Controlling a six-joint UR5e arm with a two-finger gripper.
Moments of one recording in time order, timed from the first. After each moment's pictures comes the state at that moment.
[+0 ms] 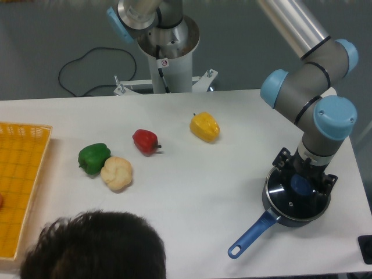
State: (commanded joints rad) arm 2.76 -2.17 -1.33 -1.14 1.52 1.36
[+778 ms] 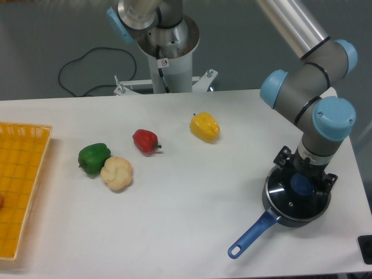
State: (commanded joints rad) arm 2.76 -2.18 -1.33 -1.14 1.54 1.38
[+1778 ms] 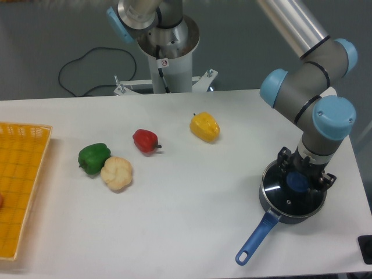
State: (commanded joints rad) arm 2.76 -2.15 -1.34 -1.16 1.55 1.38
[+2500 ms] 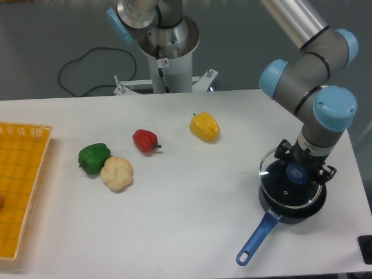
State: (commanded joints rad) arm 2.76 -2.09 -1.37 -1.19 1.56 1.38
